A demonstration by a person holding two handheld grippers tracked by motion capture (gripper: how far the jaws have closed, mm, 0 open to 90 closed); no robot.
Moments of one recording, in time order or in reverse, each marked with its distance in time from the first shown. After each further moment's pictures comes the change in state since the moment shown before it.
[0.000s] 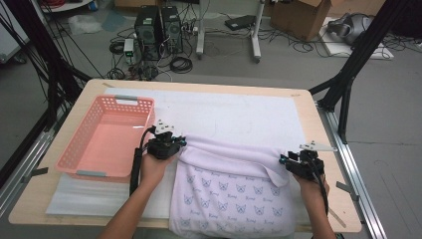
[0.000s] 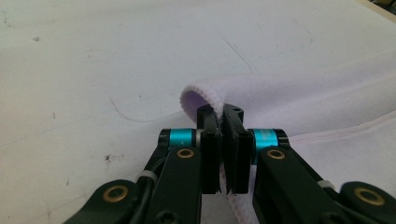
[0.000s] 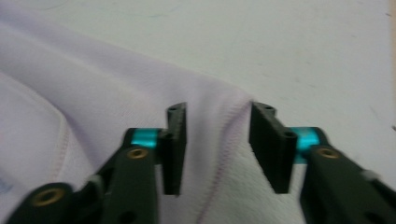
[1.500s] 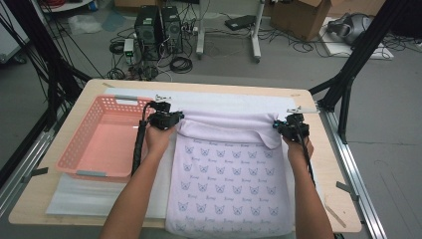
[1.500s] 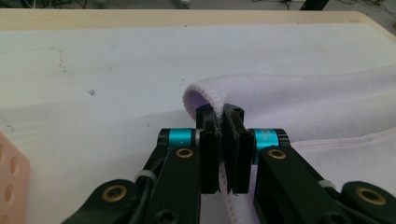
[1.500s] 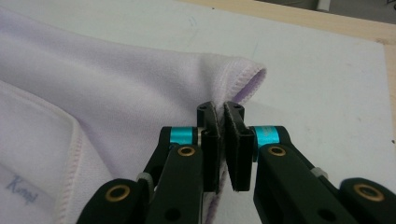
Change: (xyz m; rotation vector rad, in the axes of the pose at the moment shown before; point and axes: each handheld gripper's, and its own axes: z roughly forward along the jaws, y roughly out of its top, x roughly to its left) left arm 0.052 0.052 0.054 -0.018 0.086 -0.127; right arm -0.016 0.088 0.074 -0.027 -0.021 -0.038
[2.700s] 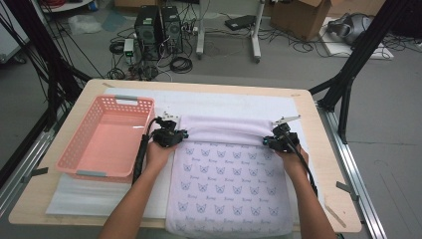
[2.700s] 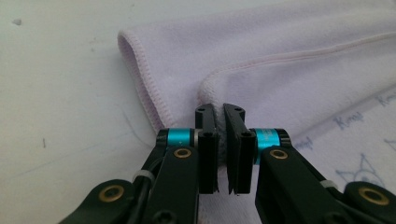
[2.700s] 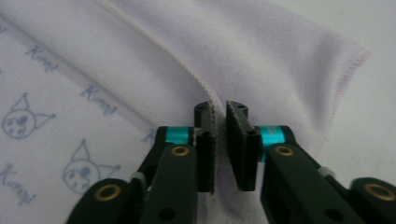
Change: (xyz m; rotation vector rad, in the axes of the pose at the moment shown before) left arm -0.014 -0.047 -0.008 0.087 -0.084 0.087; right arm 0.034 -0.016 -0.003 0.223 0.104 -0.151
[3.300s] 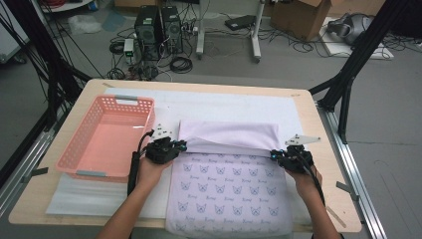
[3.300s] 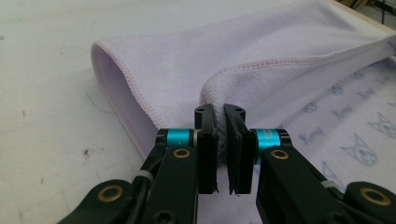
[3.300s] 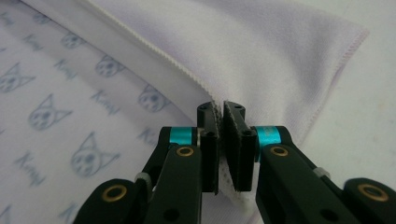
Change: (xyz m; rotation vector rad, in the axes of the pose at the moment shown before) left arm -0.027 -0.032 -0.054 -0.087 -0.102 0.091; right arm 0.020 -0.059 -0.049 -0.147 0.082 -0.037
